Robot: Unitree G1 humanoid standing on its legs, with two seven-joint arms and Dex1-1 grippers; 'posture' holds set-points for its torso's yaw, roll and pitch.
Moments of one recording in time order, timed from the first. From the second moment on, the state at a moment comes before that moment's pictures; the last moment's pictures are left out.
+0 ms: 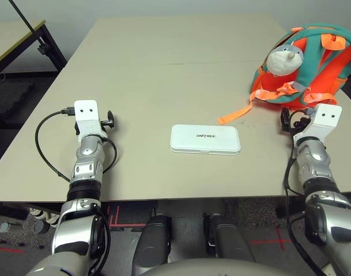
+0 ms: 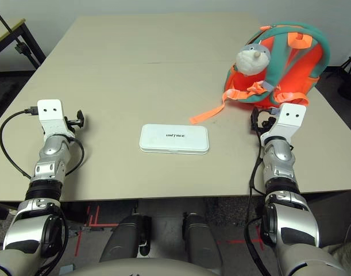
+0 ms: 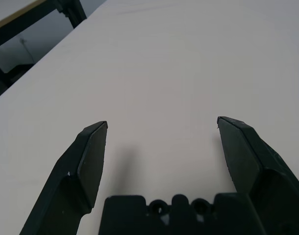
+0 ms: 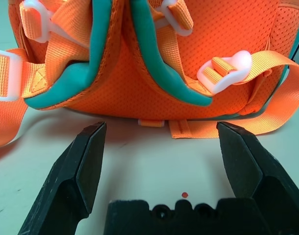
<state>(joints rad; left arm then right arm) -0.44 0.34 0.26 0.53 -0.08 0.05 0.06 -0.57 -0.41 -0.33 0.98 0.20 -0.36 0.18</state>
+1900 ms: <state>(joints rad) -0.79 0.58 -0.08 0.73 -0.55 1.09 -1.27 -0.26 -0.62 -0.01 0.07 0.12 0.21 0.72</state>
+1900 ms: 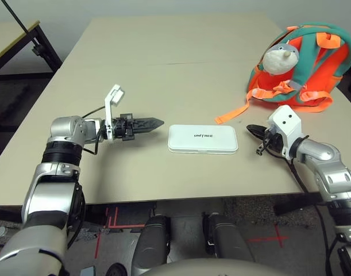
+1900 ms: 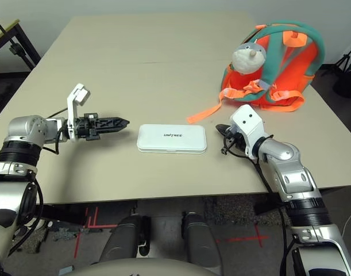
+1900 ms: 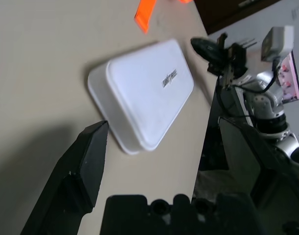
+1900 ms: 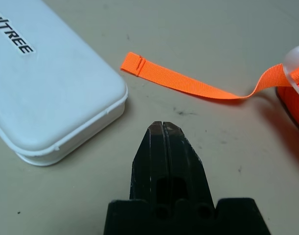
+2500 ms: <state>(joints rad) -0.89 0.49 -0.13 0.96 -0.38 0.96 -1.34 -0.25 -0.66 0.02 0.09 0.05 0.20 0.73</state>
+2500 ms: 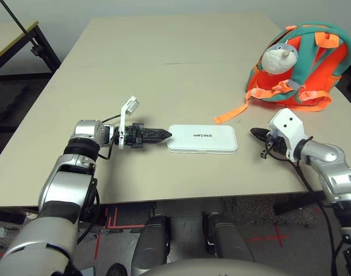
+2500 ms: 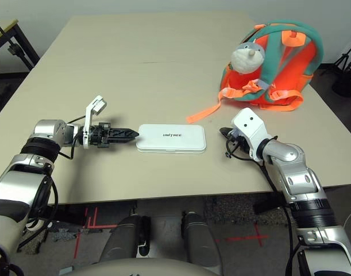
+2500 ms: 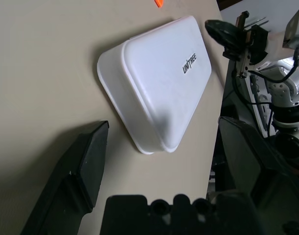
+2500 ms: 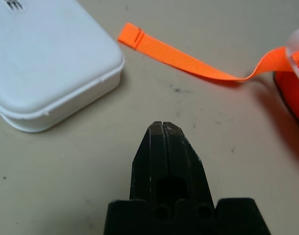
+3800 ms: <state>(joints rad) -0.93 0.49 -0.09 1.03 -0.27 0.92 -1.36 -0.43 -0.55 0.25 0.20 -0.14 0.13 0.83</state>
